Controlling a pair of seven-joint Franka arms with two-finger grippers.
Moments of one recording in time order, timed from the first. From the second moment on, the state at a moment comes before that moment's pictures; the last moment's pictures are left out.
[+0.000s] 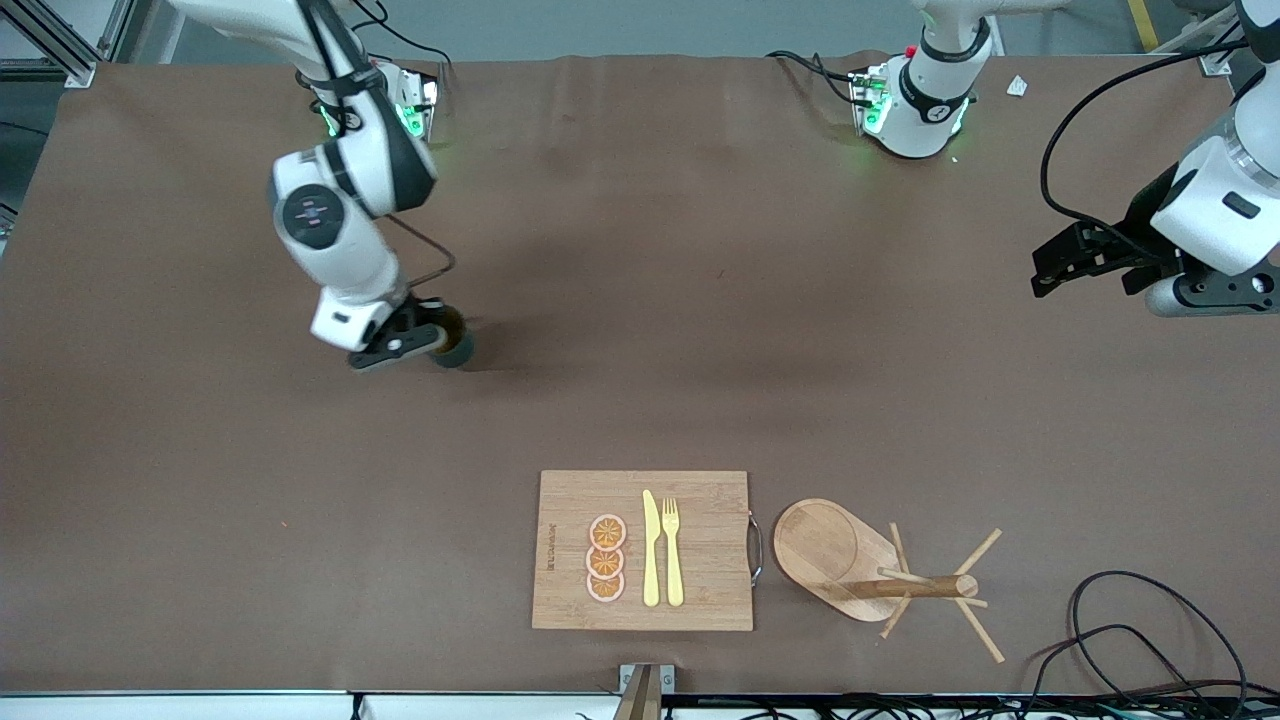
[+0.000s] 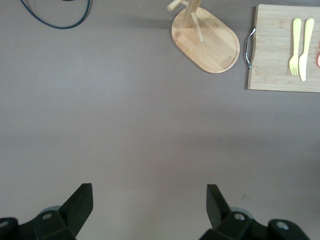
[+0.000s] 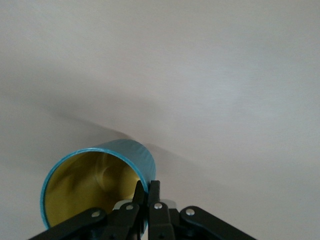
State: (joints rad) left arm 0.02 0.09 -0.18 -1.45 -0.01 1.56 -0.19; right arm 0.37 0.12 -0.09 -2.31 -0.05 2.42 -0.17
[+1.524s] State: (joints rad) left arm 0.02 0.10 -0.21 -1.45 0.02 1.57 -0.18; right arm -0.03 0.12 -0.08 -2.39 0.17 2.48 -1.46
